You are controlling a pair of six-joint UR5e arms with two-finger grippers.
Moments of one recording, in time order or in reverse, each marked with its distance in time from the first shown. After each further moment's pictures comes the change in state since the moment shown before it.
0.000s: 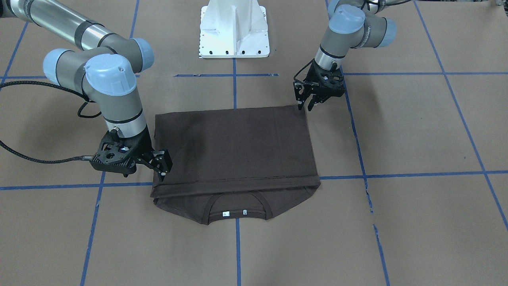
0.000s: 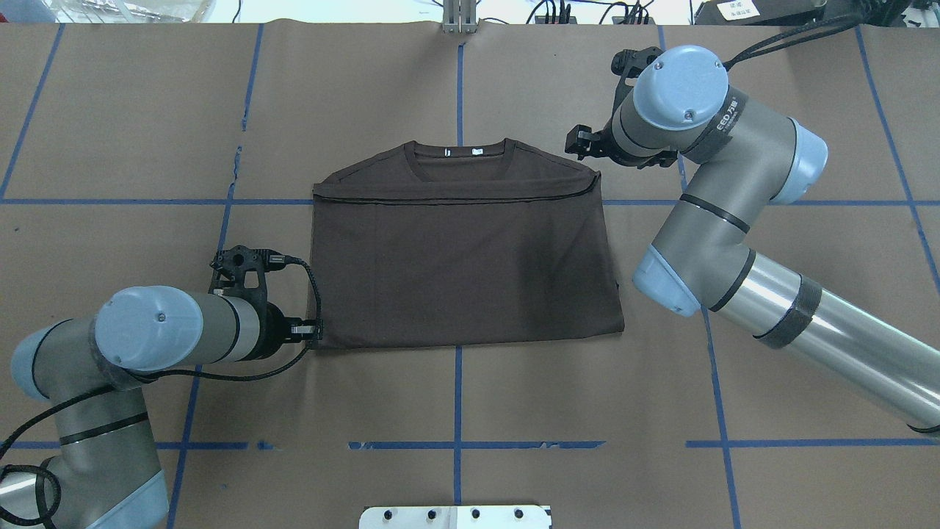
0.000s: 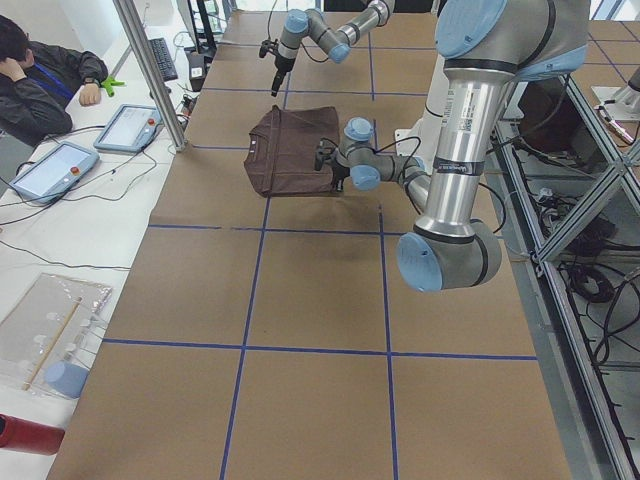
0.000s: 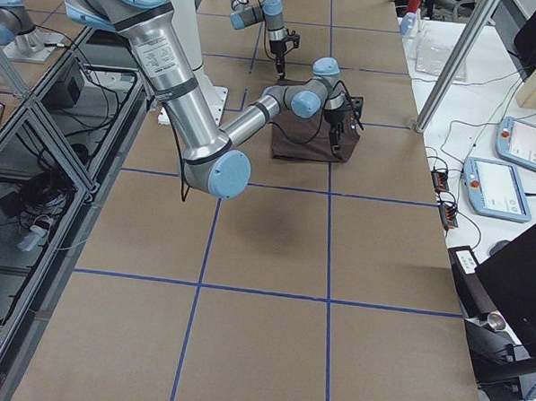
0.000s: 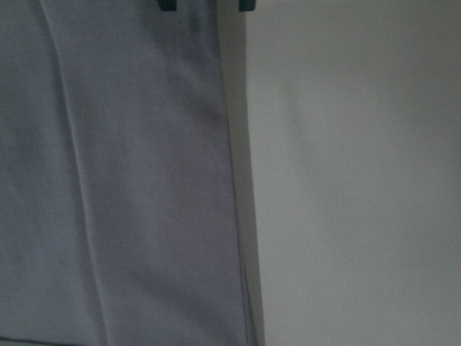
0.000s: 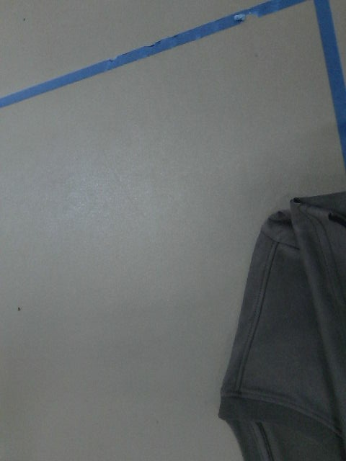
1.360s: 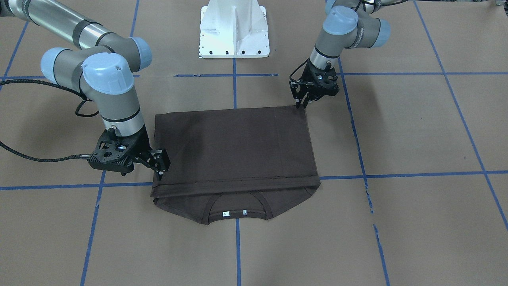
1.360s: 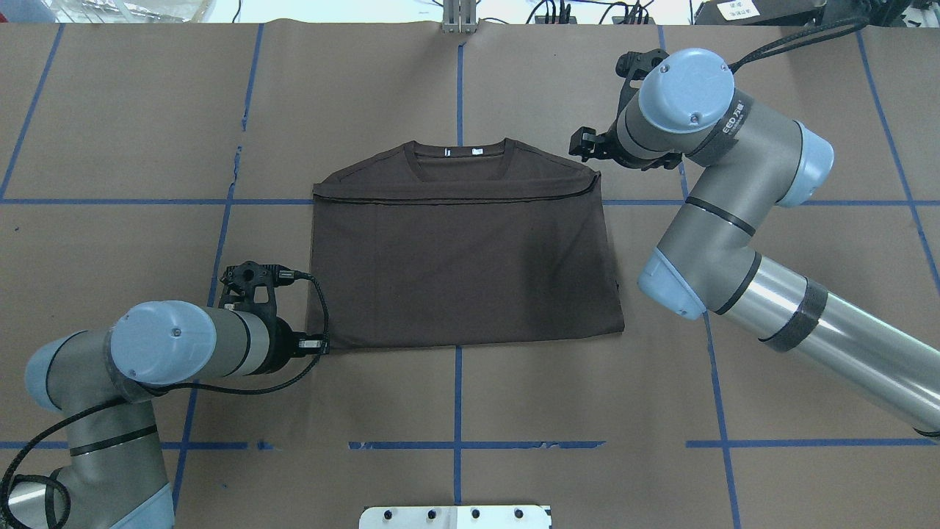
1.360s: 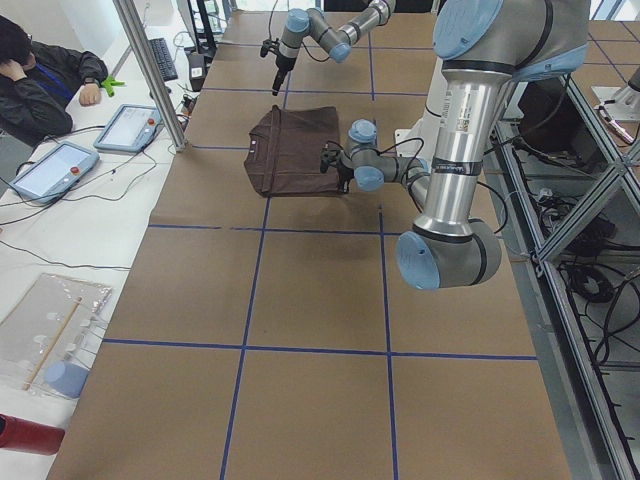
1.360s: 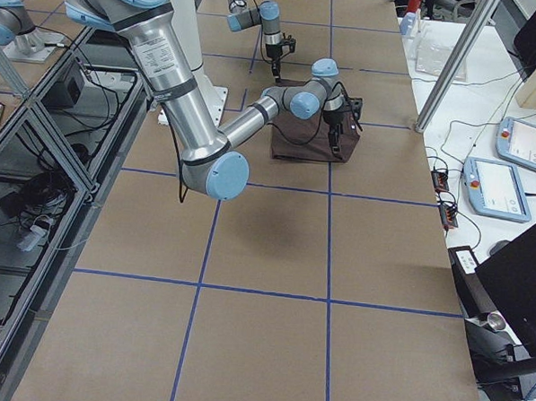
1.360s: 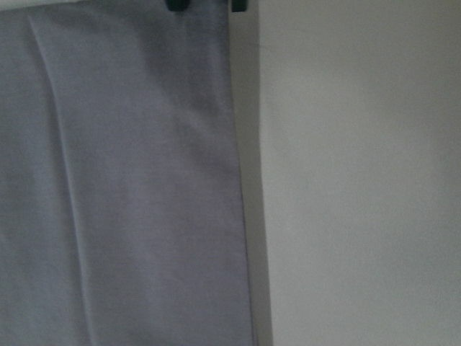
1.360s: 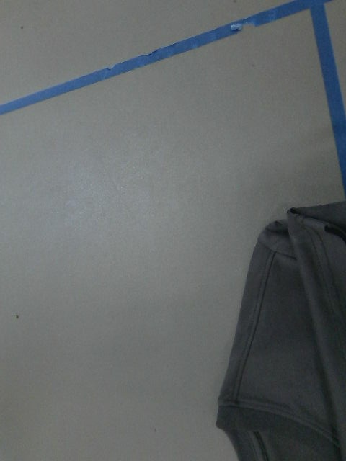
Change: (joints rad) left arm 0.029 -0.006 0.015 0.003 0.002 -0.023; right arm 0.000 -0.015 0.013 0.000 -0.001 0.000
